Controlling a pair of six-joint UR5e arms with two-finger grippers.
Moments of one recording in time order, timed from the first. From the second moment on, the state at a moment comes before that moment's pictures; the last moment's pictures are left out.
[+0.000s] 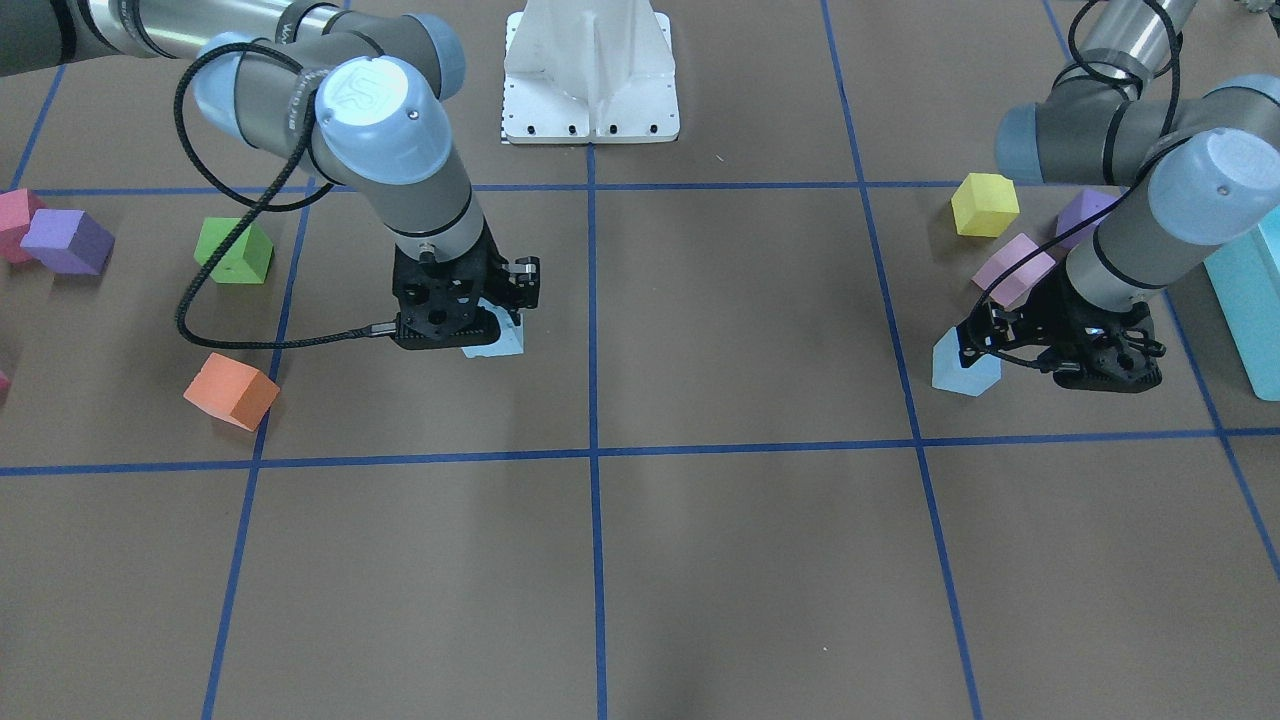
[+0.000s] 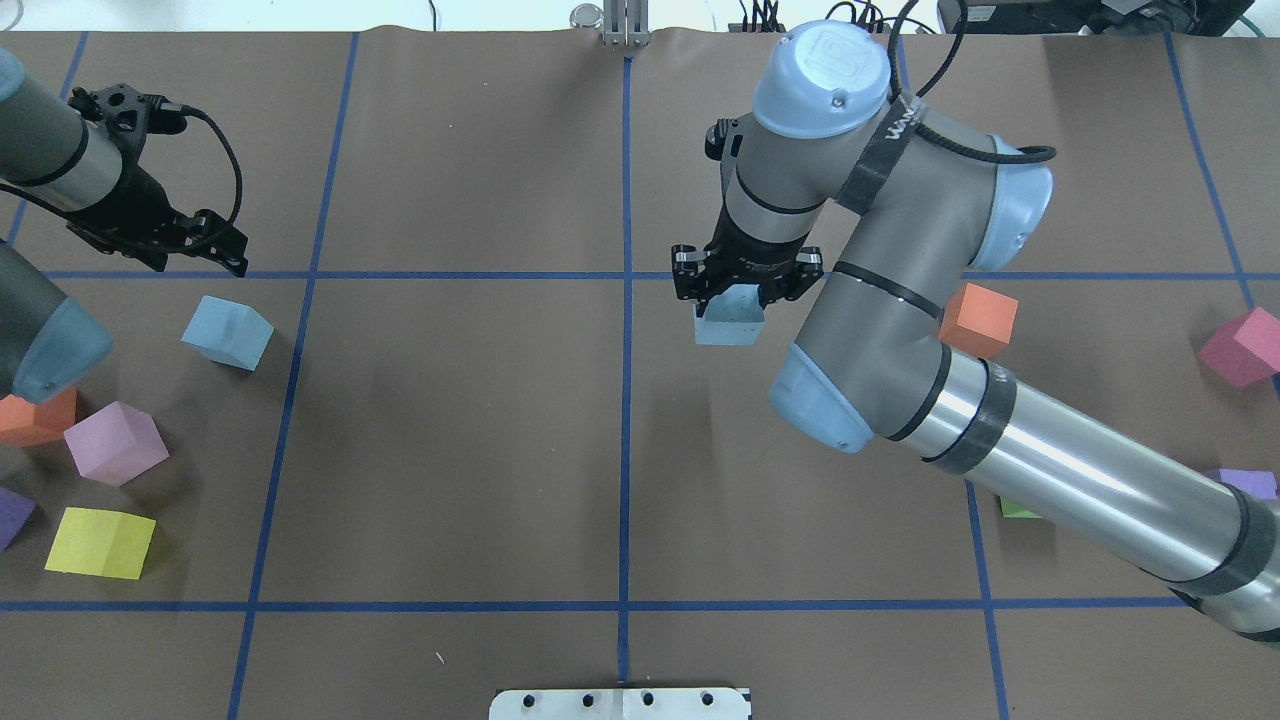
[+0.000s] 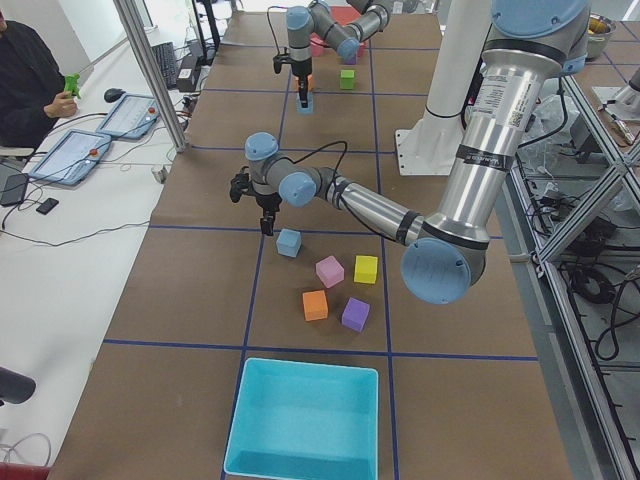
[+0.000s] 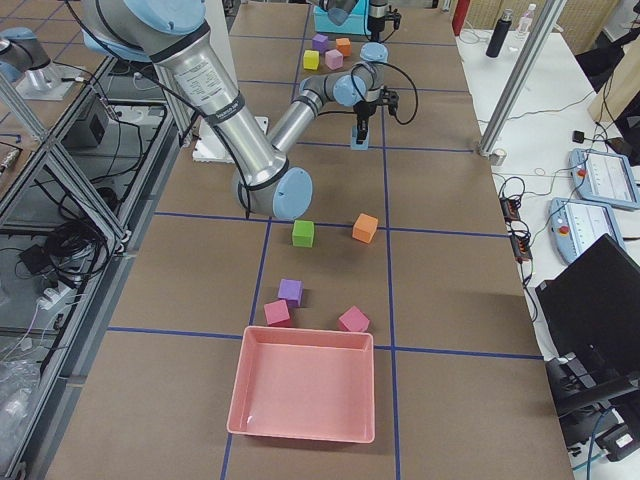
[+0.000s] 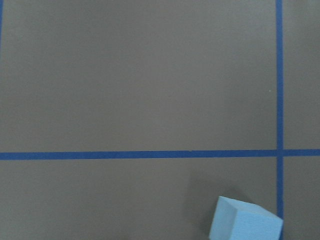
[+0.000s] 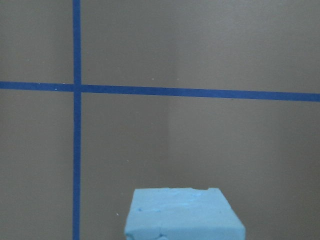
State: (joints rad) left arm -1.00 -1.85 -1.66 -1.78 -2.21 -0.68; right arm 0.67 -0.83 1.63 -1.67 2.08 1.07
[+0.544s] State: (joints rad) left arm -0.94 -1.80 -1.61 -1.94 -2.16 -0.67; right arm 0.55 -0.80 1.58 -1.63 1.96 1.20
